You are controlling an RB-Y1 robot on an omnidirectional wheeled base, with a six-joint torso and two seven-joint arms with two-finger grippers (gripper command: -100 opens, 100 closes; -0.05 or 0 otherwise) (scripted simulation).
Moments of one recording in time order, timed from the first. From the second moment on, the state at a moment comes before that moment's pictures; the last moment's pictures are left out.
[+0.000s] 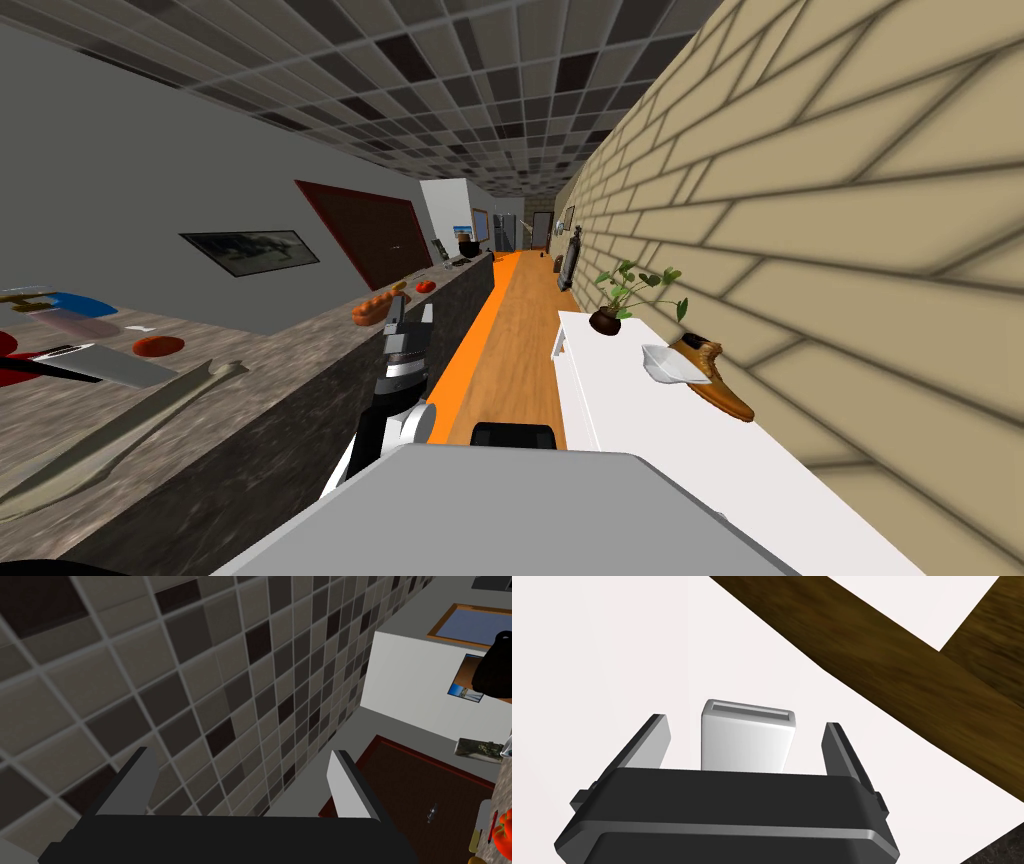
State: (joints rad) left arm 0.53 0.01 -0.06 -2.28 0.09 -0.53 -0.03; right arm 0.51 -0.90 0.45 -0.55 0.84 -0.59 0.04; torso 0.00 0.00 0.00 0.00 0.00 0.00
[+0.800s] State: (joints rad) left arm 0.53 0.01 -0.06 -2.28 0.09 -0.53 -0.03; right arm 0.47 -0.84 0.45 -0.47 0.83 -0.57 0.08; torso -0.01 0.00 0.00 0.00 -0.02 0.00
